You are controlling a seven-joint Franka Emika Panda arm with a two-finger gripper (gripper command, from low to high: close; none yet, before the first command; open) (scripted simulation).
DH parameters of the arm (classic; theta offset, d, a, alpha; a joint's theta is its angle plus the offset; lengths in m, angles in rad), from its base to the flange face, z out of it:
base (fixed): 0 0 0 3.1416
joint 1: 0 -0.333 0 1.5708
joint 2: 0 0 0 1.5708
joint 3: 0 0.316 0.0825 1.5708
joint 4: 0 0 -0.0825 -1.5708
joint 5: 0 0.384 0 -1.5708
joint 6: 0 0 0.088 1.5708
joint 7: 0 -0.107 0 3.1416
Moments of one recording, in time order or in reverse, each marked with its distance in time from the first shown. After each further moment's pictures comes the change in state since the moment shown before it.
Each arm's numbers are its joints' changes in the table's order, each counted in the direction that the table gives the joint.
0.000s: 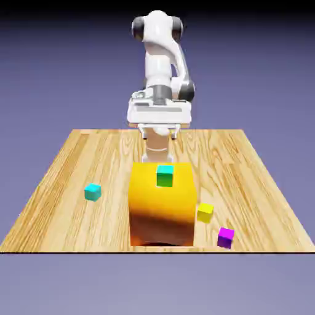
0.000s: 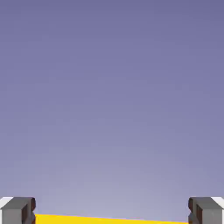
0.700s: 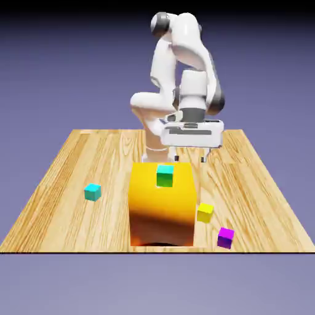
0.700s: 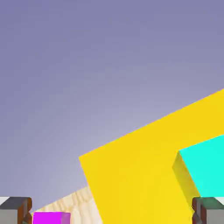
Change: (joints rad) arm 0.467 0.097 0.761 0.132 0.253 0.293 -0.714
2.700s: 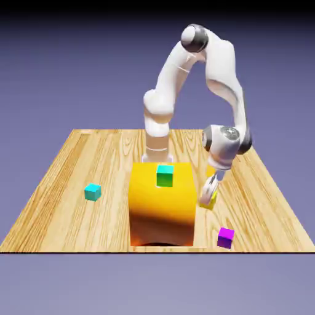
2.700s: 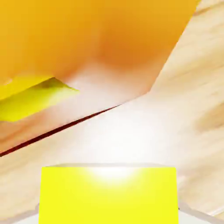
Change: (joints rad) arm 0.905 -0.004 1.103 0.157 0.327 0.258 -1.332
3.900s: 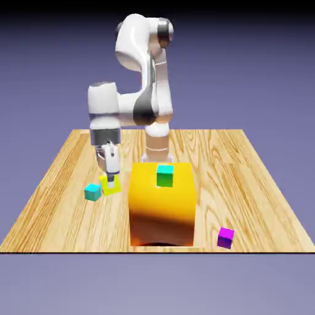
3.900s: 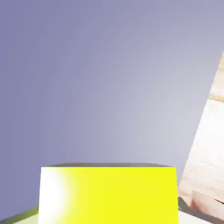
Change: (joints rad) arm 0.005 0.573 -0.867 0.274 -0.549 -0.192 1.144
